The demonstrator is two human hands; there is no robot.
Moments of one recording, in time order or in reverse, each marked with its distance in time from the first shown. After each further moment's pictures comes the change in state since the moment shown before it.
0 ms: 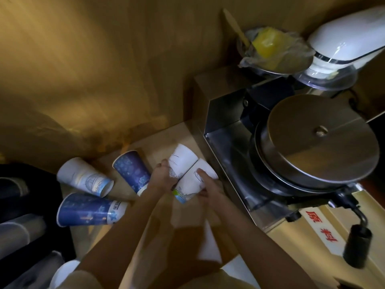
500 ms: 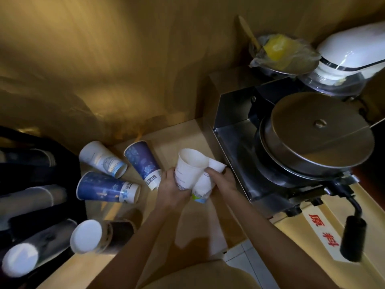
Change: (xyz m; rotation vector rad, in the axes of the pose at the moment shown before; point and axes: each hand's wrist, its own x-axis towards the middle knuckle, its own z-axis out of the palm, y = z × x) left_hand -0.096 -0.009 0.027 -0.284 0.296 0.034; right_hand -0.010 0.005 -0.025 -0.382 -0.020 -0.311
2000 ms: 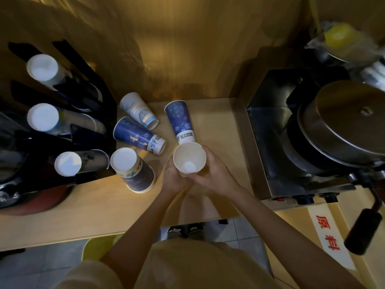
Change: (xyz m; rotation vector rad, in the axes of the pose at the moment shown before) left_hand -0.078 -0.066 -0.005 -0.218 0.096 -0.117; right_hand -0.104 0.022 0.018 -0.779 -0.570 -0.706
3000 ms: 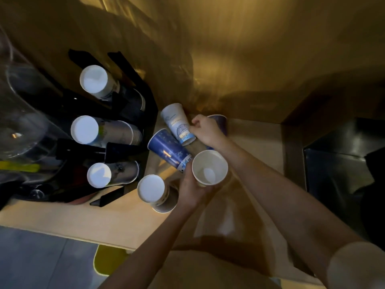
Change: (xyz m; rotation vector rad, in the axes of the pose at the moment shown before) left_hand 0.045 0.029 -0.033 -0.200 0.234 -0.083; right_hand 0.219 -0.097 0.037 -0.156 -0.230 -0.030
